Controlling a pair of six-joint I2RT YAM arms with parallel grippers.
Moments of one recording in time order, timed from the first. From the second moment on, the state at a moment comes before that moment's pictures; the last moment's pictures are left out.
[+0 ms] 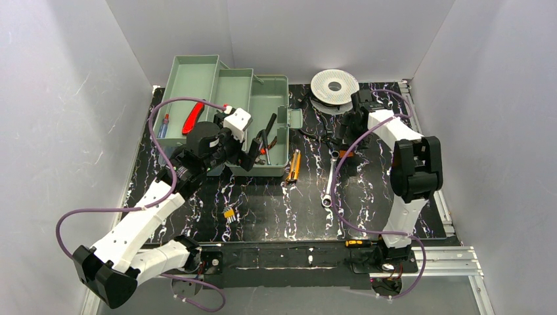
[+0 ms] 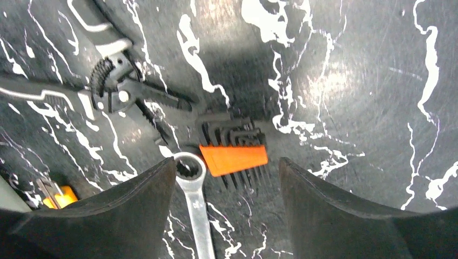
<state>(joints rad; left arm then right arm) -0.59 1.02 1.03 -0.41 0.05 0.12 0.19 1.88 1.41 -0.70 0.07 0.48</state>
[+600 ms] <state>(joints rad) -0.59 1.01 1.03 -0.41 0.05 0.12 0.21 2.00 1.44 -0.69 0.13 0.58</state>
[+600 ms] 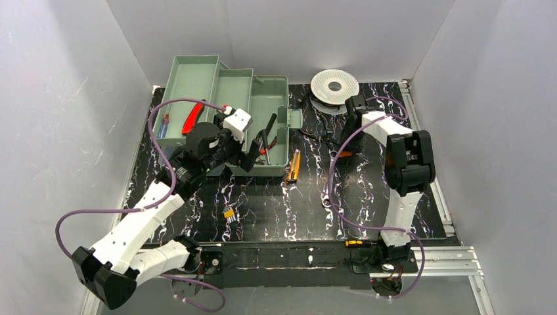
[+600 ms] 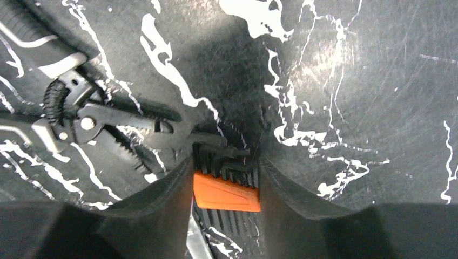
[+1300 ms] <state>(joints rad) -0.60 1.04 1.03 -0.43 0.05 0.12 0.21 1.69 1.20 -0.53 -0.02 0.58</state>
